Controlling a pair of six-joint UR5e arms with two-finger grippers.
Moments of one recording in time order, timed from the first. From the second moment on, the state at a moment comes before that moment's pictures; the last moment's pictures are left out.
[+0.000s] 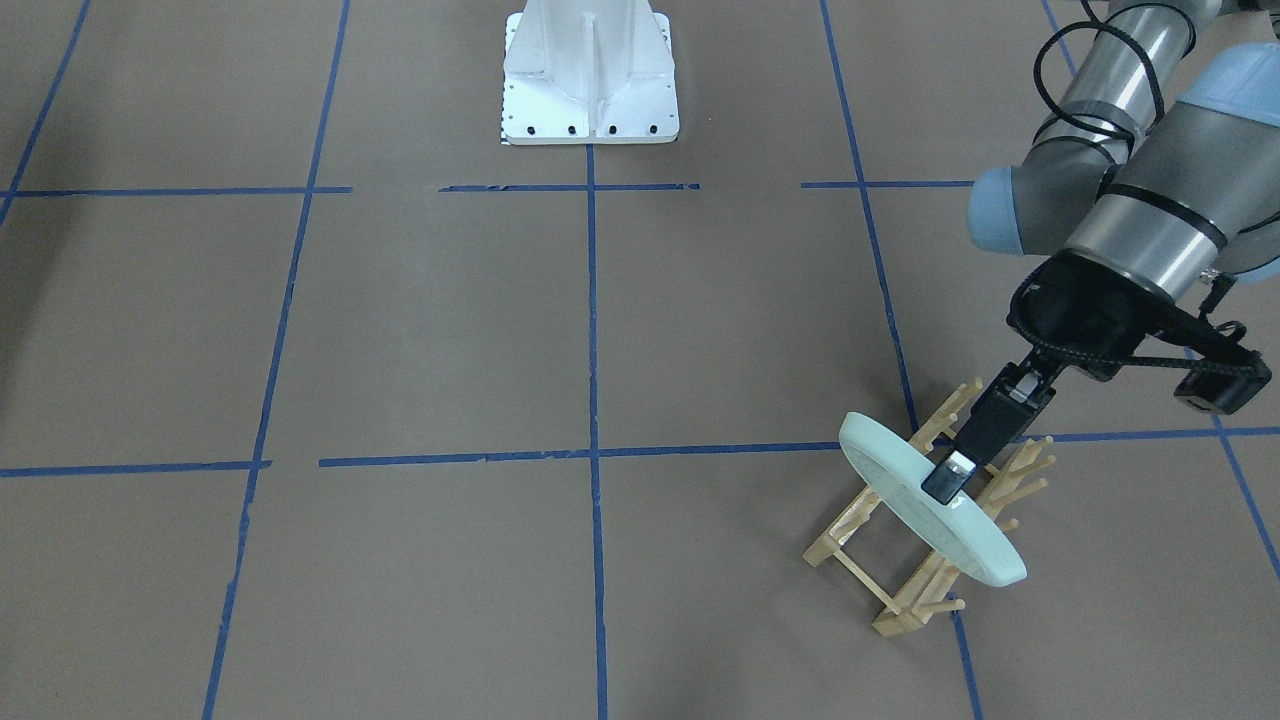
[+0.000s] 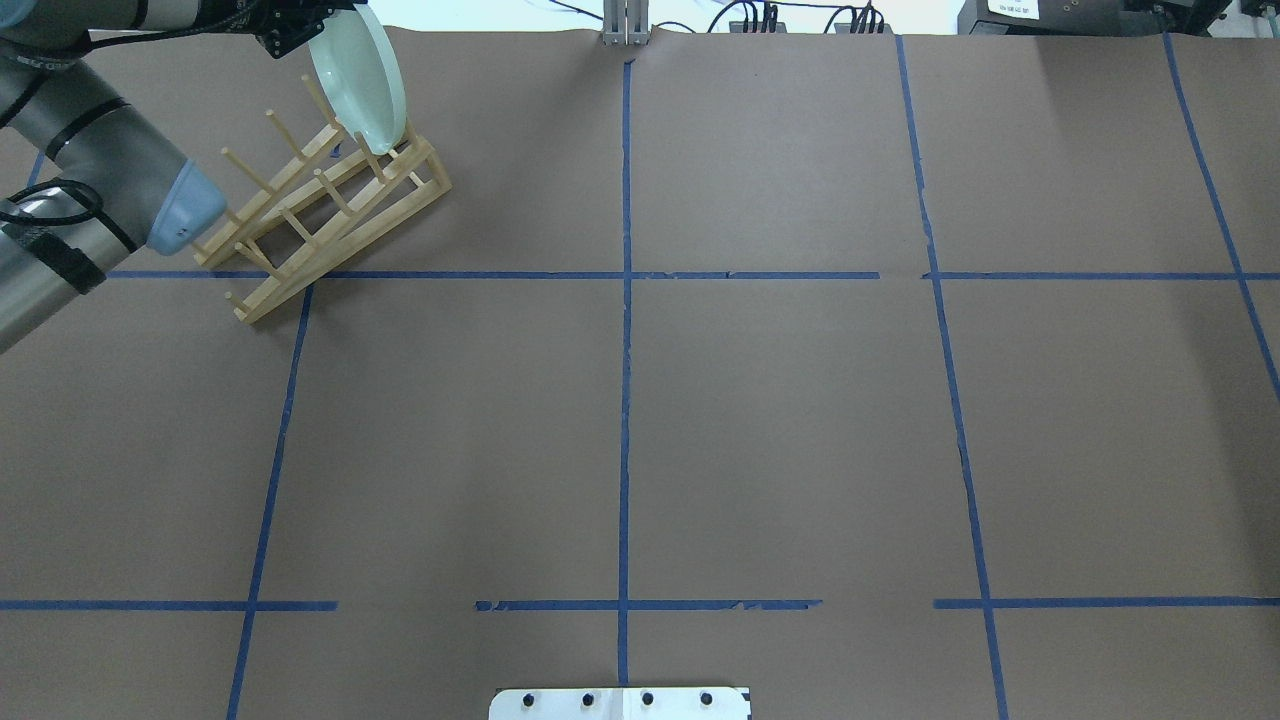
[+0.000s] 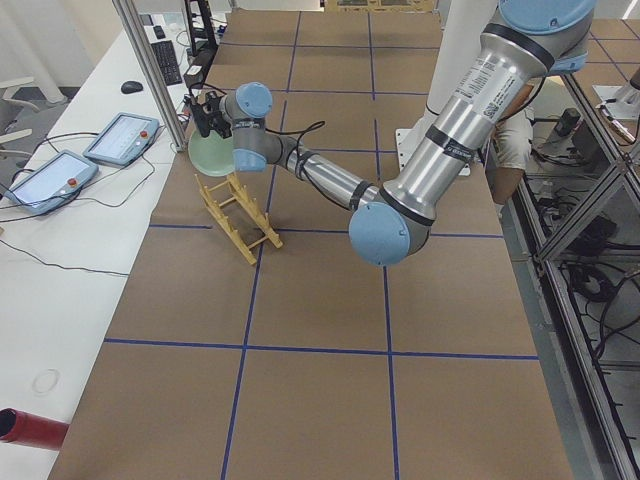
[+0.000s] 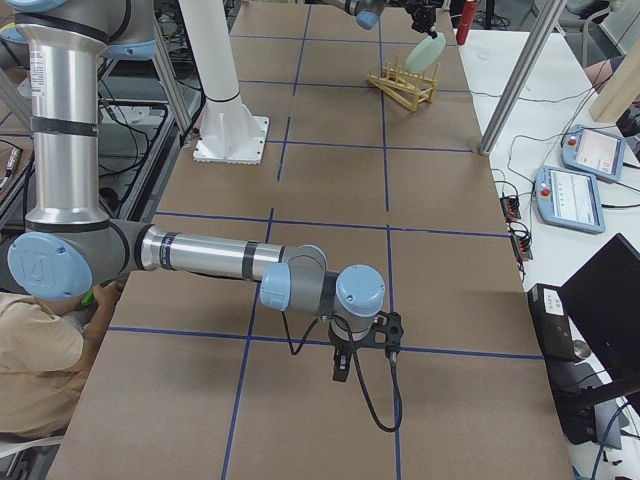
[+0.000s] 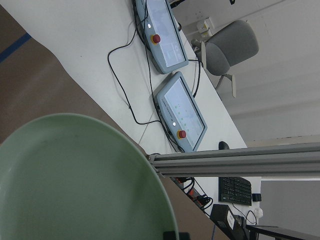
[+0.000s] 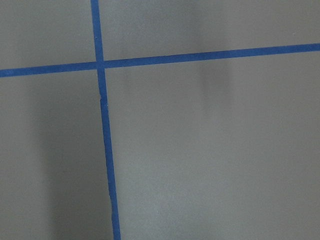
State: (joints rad) left arm -1.07 -2.15 -1.49 -2.62 -1.97 -1.94; right arm 1.62 -1.63 1.56 -1.62 2.32 -0.02
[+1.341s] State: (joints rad) left arm -0.59 -2.46 -1.53 -1.19 -1.81 -1.55; right arm 1.62 -1.63 1.56 -1.62 2.32 -0.02
